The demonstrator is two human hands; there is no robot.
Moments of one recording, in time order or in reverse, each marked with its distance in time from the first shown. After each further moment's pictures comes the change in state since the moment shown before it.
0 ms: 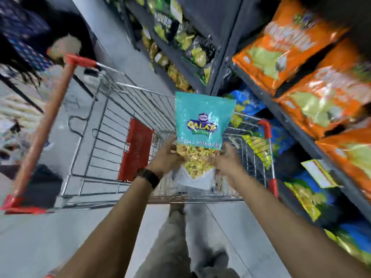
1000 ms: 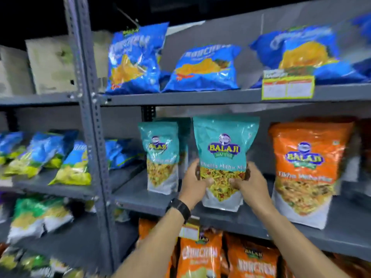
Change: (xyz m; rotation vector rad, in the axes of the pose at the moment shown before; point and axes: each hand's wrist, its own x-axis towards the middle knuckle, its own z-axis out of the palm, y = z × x) left_hand -0.035 0.475 0.310 0.140 -0.448 1.044; right_hand -0.213 -0.293 -0.339 0.099 1.047 -0.881
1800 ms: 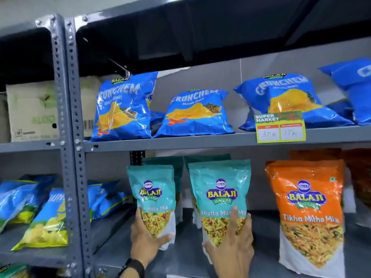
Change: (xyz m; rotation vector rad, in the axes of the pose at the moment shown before) left_hand 0.037 -0.077 -0.122 0.404 0.277 -0.146; right_hand -0.018 0.024 0.094 -0.608 0.225 0.018
